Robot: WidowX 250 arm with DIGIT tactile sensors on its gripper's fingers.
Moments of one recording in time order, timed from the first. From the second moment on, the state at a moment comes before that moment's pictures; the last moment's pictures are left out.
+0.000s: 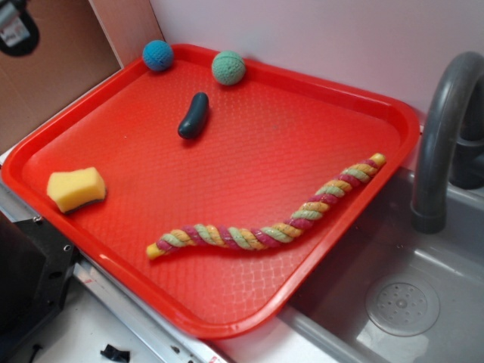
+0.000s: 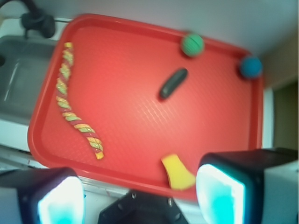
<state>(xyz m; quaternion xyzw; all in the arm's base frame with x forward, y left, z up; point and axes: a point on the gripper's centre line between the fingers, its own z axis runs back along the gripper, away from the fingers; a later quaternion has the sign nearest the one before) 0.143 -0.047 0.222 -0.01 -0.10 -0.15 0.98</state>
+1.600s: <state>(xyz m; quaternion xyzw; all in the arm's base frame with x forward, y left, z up) 0.182 -0.146 0.022 0.03 0.10 -0.46 0.88</state>
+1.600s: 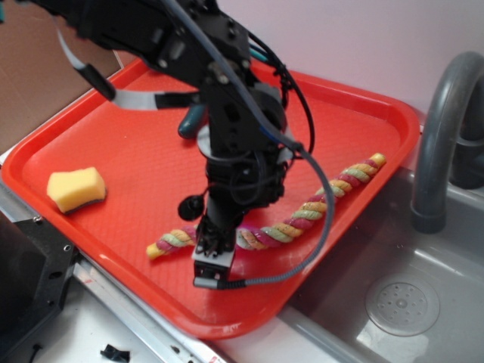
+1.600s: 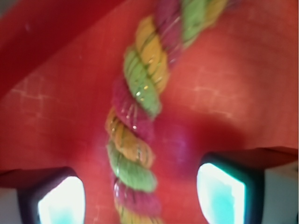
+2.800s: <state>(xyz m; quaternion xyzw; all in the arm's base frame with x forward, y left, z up) 0.197 -0.076 0.133 0.00 0.05 -0.18 0.98</state>
